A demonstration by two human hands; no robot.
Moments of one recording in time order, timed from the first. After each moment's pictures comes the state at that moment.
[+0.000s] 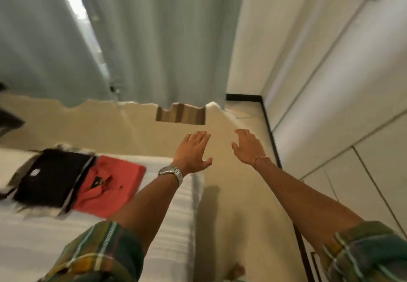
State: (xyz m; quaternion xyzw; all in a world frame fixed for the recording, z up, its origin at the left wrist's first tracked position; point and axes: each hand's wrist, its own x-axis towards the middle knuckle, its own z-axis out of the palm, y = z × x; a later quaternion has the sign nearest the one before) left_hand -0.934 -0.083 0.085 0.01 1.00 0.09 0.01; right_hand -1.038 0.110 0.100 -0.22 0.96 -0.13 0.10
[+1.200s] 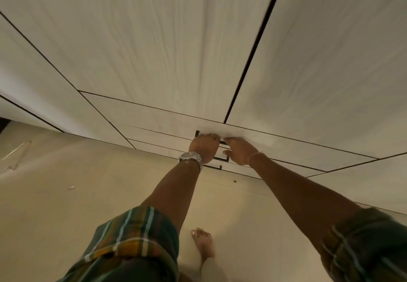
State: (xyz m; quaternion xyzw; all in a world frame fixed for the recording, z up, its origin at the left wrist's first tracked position) left_hand -0.964 0.601 -0.084 0.66 0.74 -0.09 0.13; right_hand -0.832 0.692 -0.078 0.34 0.89 -0.21 0.20
